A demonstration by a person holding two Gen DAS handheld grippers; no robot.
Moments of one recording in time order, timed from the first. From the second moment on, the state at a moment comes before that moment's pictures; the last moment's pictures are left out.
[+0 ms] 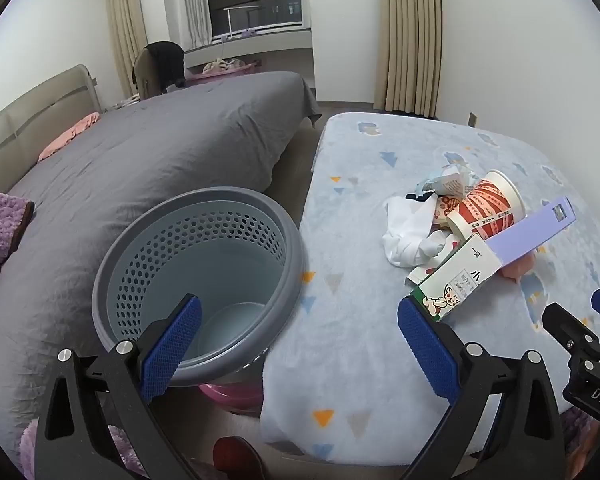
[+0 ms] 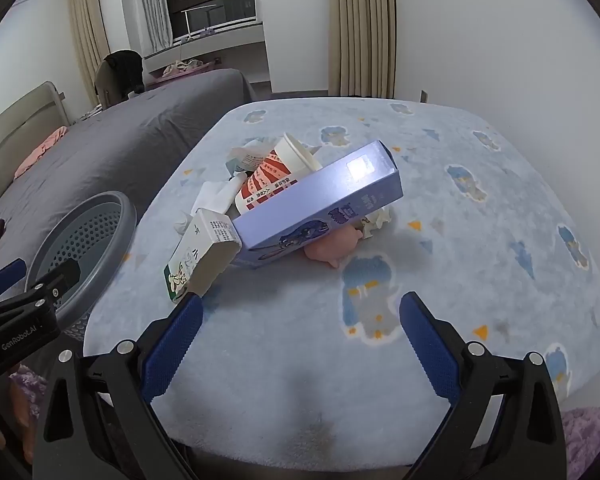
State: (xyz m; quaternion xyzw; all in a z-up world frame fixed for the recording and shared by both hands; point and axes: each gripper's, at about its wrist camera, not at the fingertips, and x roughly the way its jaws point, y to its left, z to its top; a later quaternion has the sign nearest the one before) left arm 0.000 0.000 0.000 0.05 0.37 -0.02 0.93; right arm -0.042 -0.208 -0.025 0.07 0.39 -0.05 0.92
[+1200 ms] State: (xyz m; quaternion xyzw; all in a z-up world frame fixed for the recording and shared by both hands) left arm -0.025 -0.008 0.011 0.06 0.35 -0.01 0.94; right arm -0.065 -0.210 -0.010 0.07 0.37 -0.05 0.93
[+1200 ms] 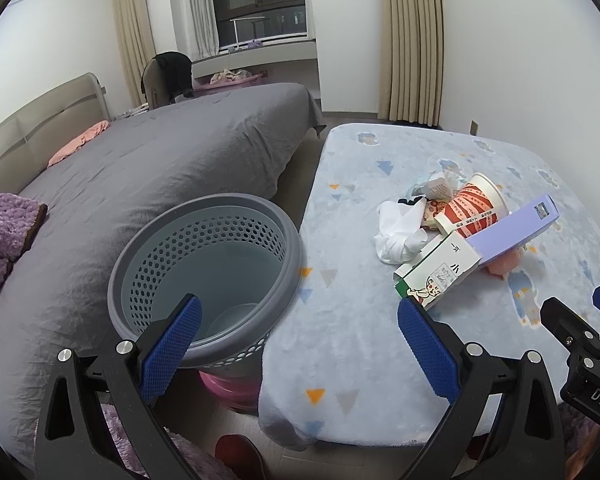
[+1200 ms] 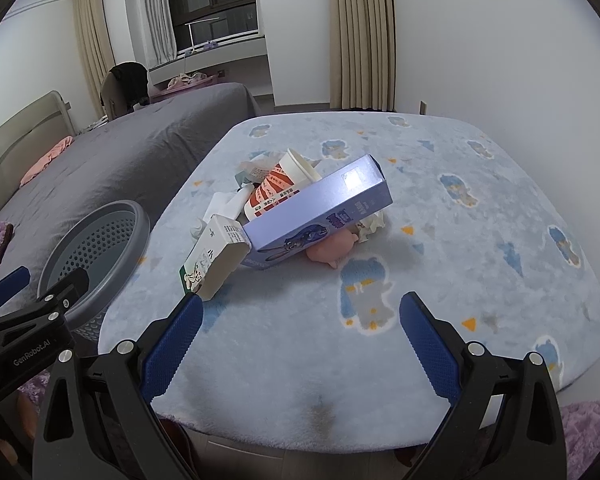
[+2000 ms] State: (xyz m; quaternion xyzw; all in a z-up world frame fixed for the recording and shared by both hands) left arm -0.025 -0.008 0.010 0.06 0.35 -0.01 0.93; right arm -0.066 -0.208 -0.008 0.07 0.36 -0.05 0.93
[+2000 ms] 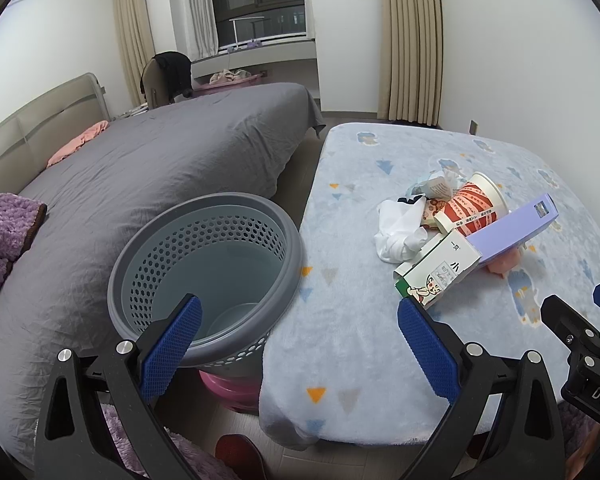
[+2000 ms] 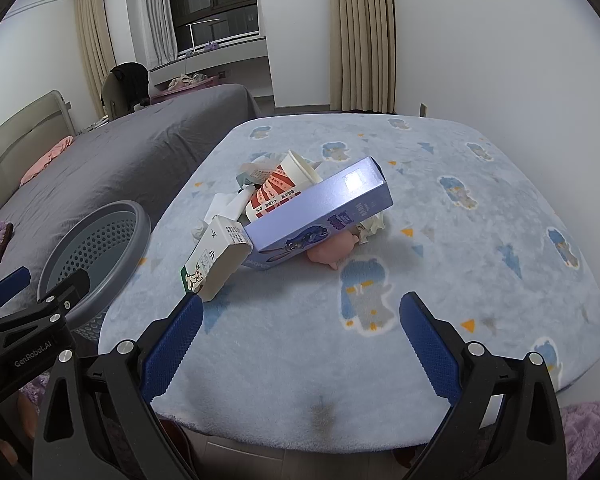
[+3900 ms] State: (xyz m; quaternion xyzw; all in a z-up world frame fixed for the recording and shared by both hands) left arm 0.007 -0.067 -0.021 0.10 0.38 -0.11 0.91; right arm -0.044 -0.274 -0.035 0.14 0.39 -0.04 0.91
